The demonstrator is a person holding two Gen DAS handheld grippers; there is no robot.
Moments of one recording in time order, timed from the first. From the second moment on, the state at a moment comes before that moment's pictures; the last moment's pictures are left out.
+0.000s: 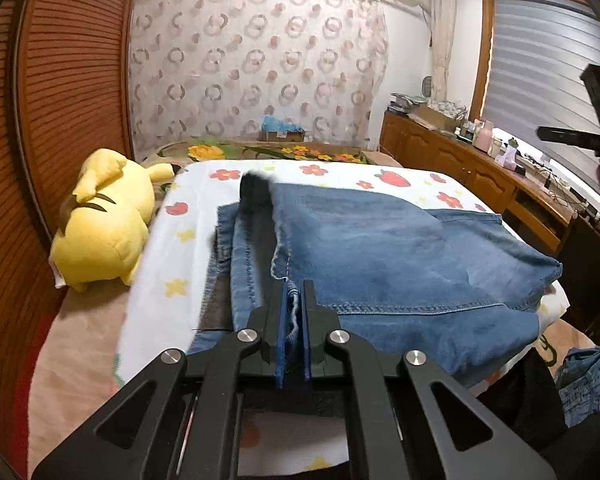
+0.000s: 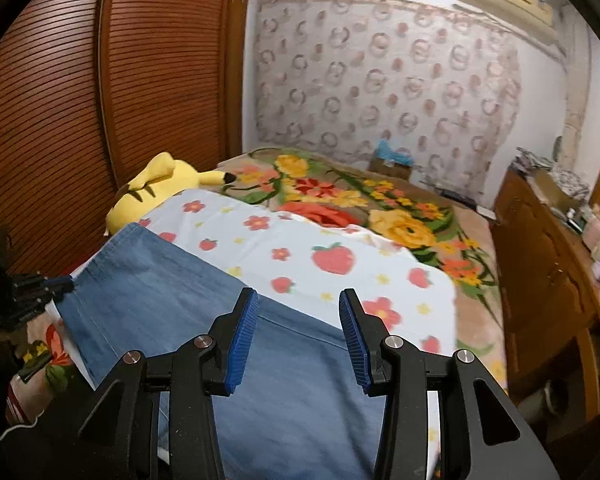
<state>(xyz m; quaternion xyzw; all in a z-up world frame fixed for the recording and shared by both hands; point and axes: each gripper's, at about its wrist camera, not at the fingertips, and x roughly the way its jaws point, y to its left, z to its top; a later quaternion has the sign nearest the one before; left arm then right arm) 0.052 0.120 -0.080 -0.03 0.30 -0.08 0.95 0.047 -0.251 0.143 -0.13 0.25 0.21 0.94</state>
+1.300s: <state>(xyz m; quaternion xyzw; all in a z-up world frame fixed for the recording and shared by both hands) 0.076 0.011 -0.106 0.02 0.35 -0.14 0.92 0.007 -0.253 0.012 -0.07 0.36 0.15 0.92</state>
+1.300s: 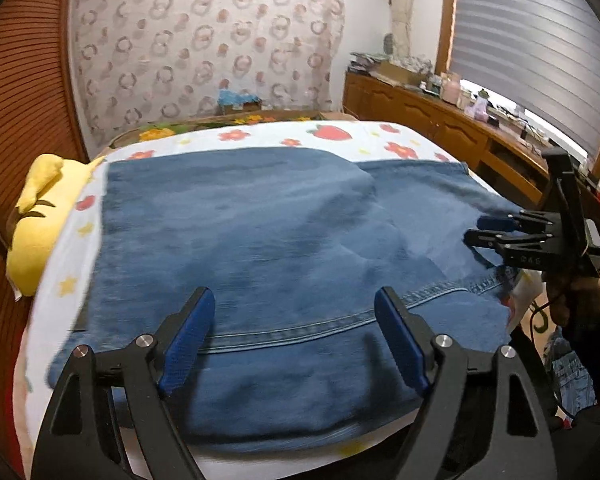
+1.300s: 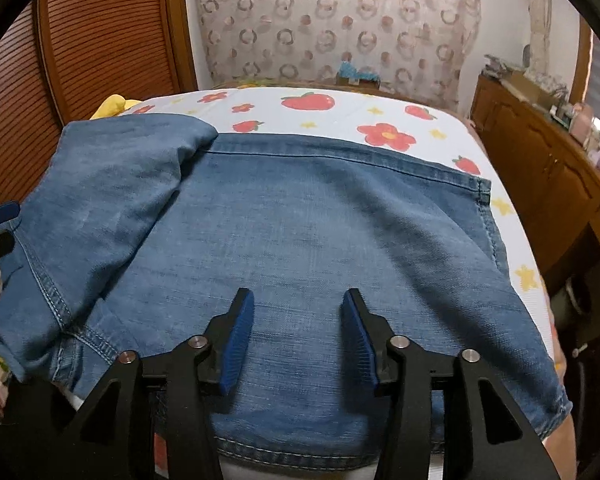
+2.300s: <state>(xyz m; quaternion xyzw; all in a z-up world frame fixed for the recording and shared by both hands) 0.079 -0.026 -0.139 0.03 0.35 -0.14 0.92 -0.016 -0.261 0.004 -0.06 0.32 0.15 0.93</state>
